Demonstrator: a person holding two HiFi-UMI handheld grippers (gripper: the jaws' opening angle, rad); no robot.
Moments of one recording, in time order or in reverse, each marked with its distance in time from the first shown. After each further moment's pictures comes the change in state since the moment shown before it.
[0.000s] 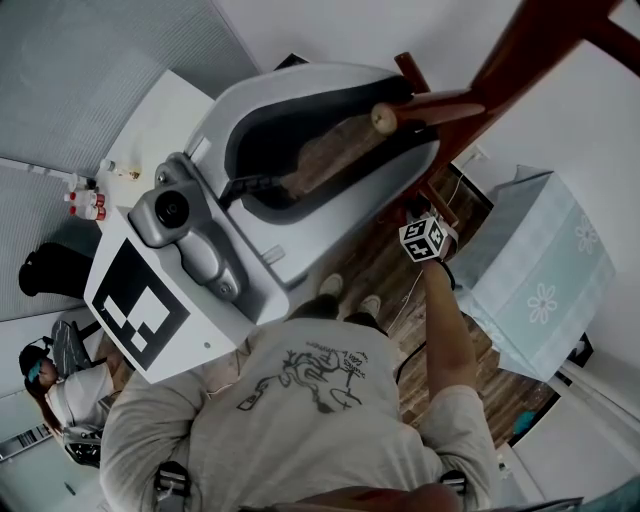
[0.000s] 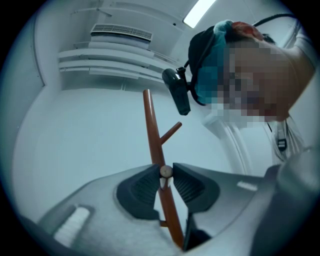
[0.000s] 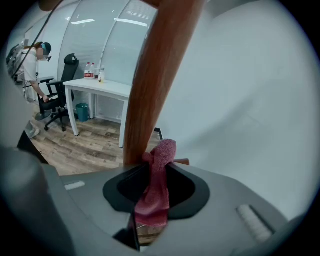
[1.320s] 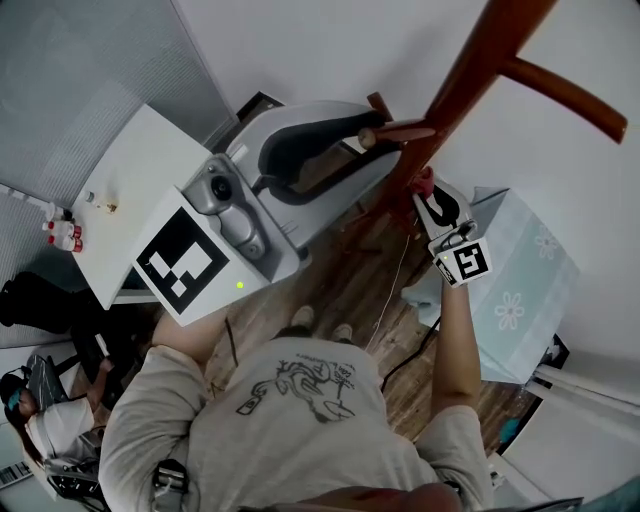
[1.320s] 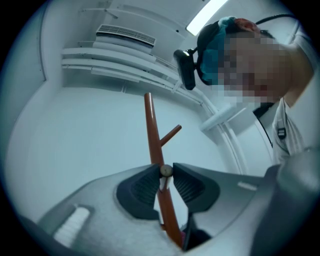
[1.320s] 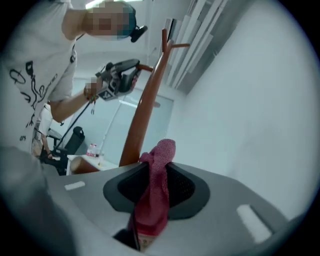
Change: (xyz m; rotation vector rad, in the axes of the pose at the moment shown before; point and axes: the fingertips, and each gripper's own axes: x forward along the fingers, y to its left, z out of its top) left arm -0.013 0.000 0.013 -0.023 -0.066 -0.041; right arm -0.259 -0.112 0.207 0.079 -0.884 0.040
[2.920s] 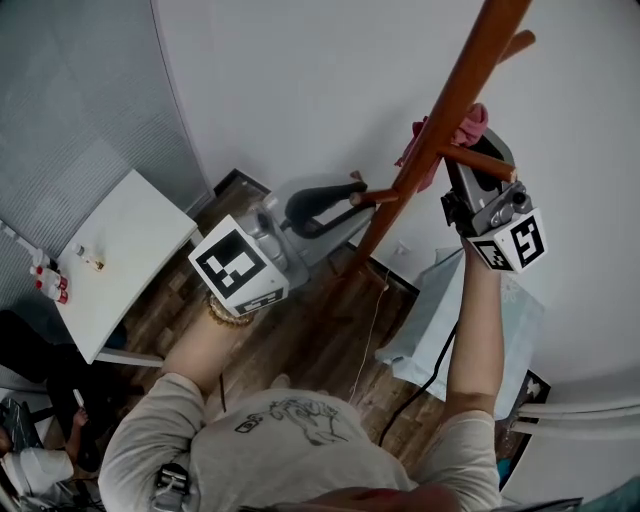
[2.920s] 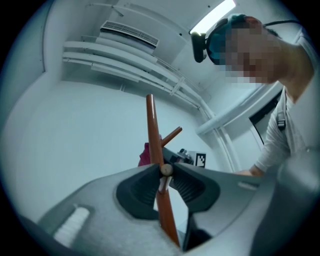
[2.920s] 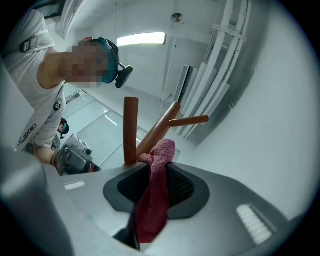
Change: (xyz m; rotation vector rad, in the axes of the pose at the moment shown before) left arm 0.000 -0.003 0.011 -0.039 -0.044 -0.059; right arm 0.009 -0.061 0.351 -0.226 -0.489 0.066
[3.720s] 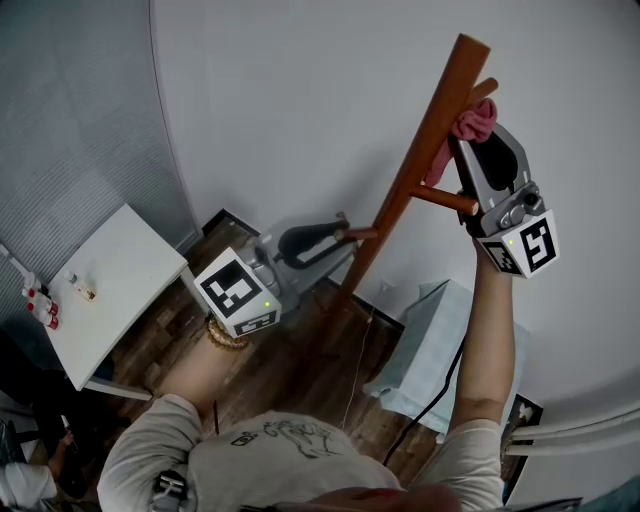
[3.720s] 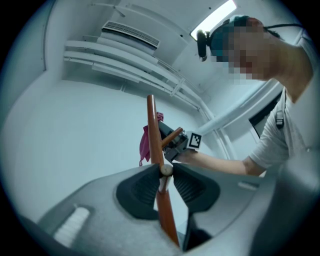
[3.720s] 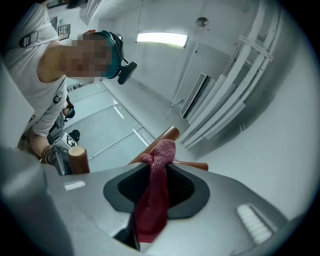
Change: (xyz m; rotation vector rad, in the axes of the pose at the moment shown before) left arm -0.003 -0.003 0.005 -0.013 -0.008 -0.009; right arm 0.033 -0.025 0.090 -0.198 -0.022 0.024
